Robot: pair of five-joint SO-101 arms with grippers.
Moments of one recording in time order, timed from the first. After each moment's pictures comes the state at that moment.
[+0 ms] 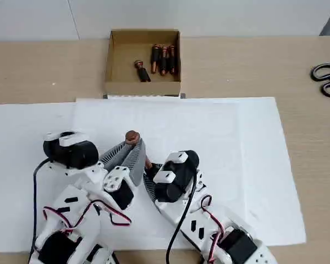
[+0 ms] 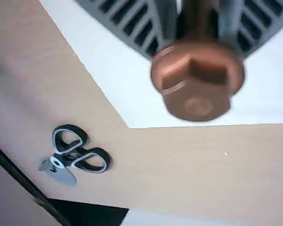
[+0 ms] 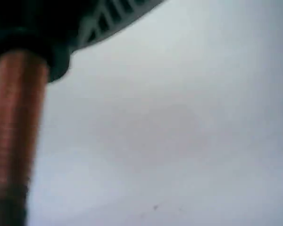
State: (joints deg) left arm 26.5 -96.9 69.6 50.8 31.2; right arm -47.3 -103.1 85.5 46.3 -1.8
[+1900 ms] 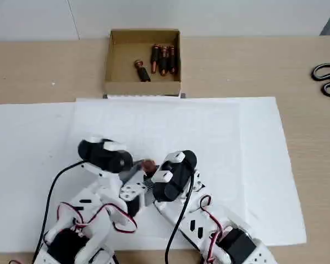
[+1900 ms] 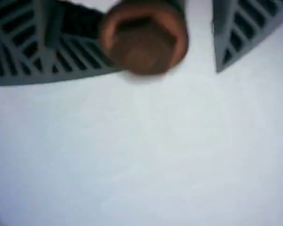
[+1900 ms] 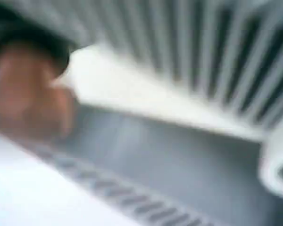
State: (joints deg) left arm 28.9 -98.0 77.5 61.9 19.7; right arm -47.5 -102.9 85.9 46.5 -1.7
